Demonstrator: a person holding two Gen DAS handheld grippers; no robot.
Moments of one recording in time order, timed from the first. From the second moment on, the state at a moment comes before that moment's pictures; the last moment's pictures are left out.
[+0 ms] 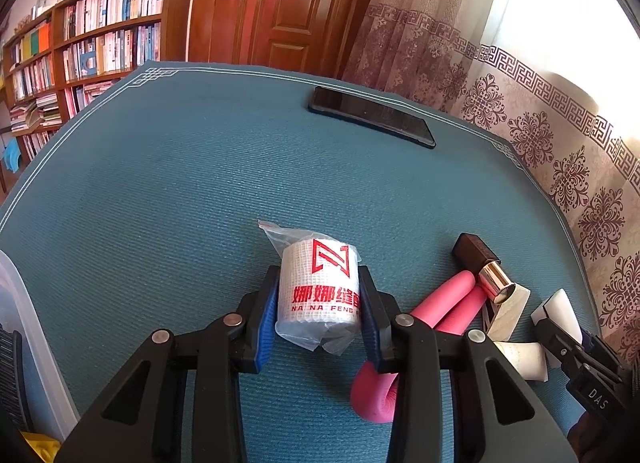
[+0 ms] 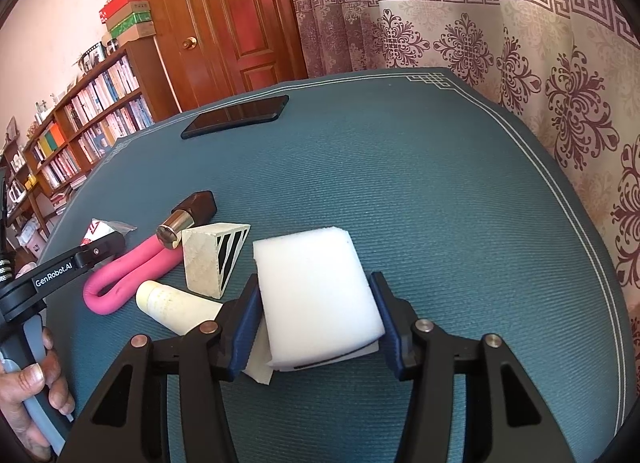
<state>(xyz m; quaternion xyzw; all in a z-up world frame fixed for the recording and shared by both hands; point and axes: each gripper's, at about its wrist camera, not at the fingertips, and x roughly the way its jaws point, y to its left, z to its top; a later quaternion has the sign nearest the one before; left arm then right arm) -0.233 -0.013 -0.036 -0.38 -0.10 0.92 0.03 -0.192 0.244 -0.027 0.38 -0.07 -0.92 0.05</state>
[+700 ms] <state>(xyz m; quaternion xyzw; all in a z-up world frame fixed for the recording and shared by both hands) -0.218 -0.009 -0.023 -0.34 -0.09 0.94 0.01 -0.188 0.255 -0.026 0.37 -0.10 -0.92 0.06</state>
